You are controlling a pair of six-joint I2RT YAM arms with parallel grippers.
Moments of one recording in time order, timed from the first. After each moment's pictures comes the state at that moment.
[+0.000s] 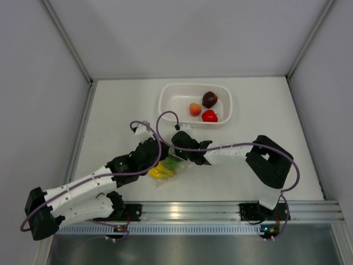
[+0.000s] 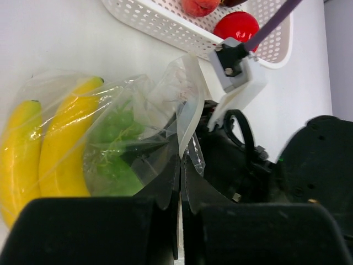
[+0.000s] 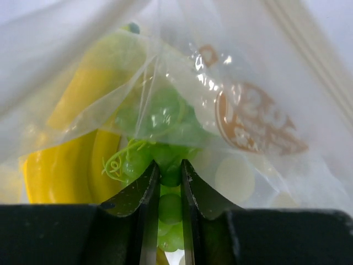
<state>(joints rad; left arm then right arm) -0.97 0.94 0.68 -0.27 -0.55 -0.99 1.02 1.80 1.04 -0.04 0.20 0.78</state>
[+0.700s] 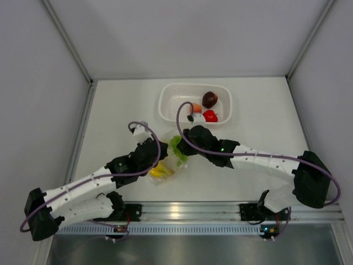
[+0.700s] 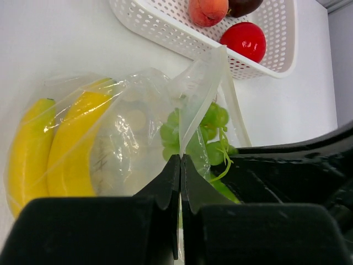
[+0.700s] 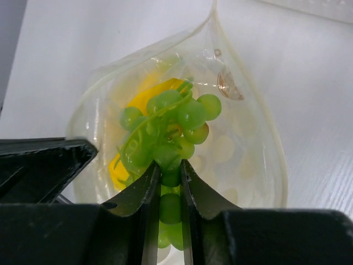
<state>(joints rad) -0.97 0.93 0.67 -0.27 -0.59 -0.99 1.02 1.45 0.97 -0.12 0.25 0.70</state>
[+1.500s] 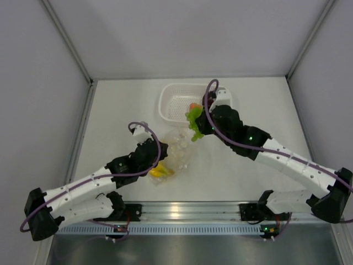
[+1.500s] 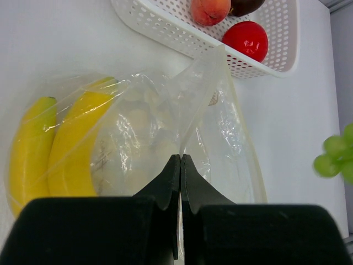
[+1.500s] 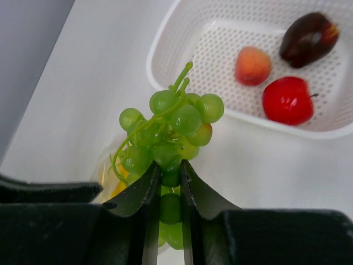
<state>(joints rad) -0.97 0.92 0.67 -0.27 -0.59 -0.99 0.95 1.21 1.13 -0.37 0.40 0.52</state>
